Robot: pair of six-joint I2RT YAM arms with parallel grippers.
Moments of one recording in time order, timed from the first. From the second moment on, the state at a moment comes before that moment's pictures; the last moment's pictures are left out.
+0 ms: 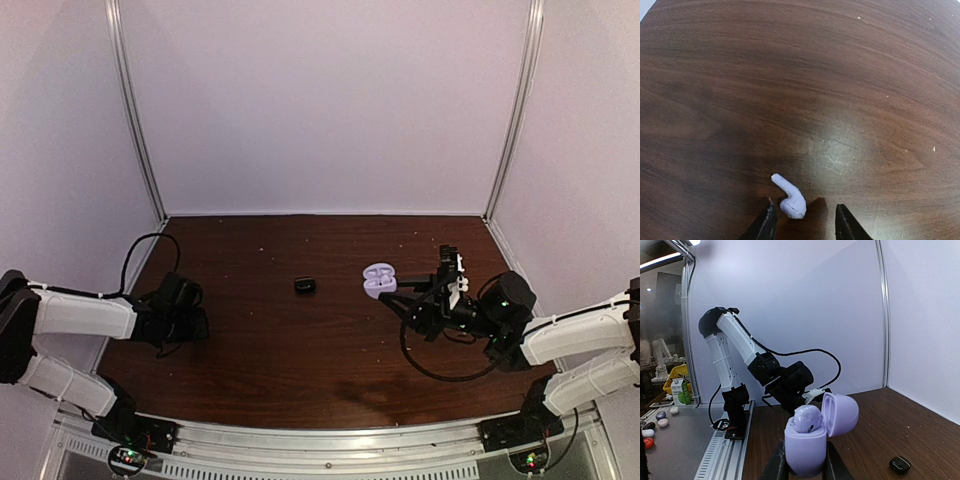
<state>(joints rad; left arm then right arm) -0.53 1.29 0.46 -0.14 -0.31 -0.66 0.82 1.23 0.33 1.20 -0.52 0.22</state>
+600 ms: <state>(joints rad) -0.53 1.44 0.46 0.07 -0.33 -0.61 0.81 1.22 0.33 1.17 -0.52 0.22</state>
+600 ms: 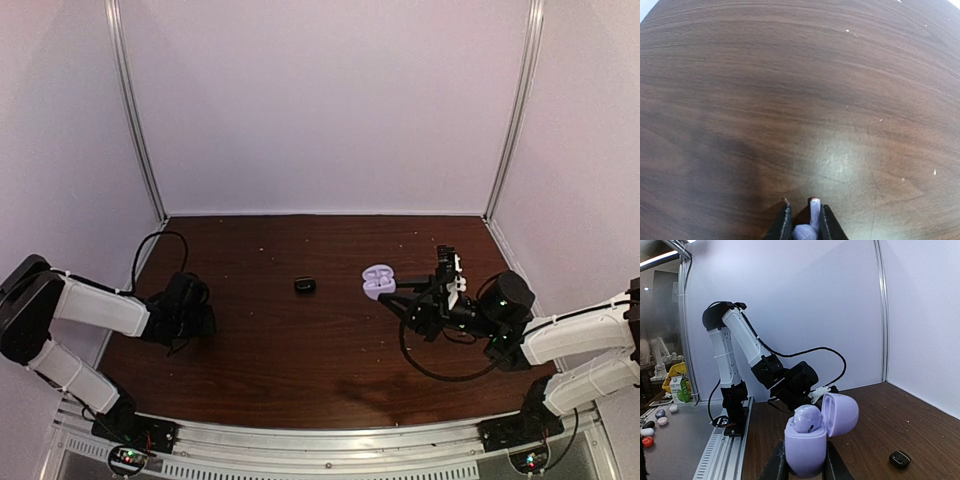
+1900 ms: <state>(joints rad) -0.90 1.58 0.41 0.68 0.19 0.05 0.81 1.17 0.33 1.11 -0.52 0.21</state>
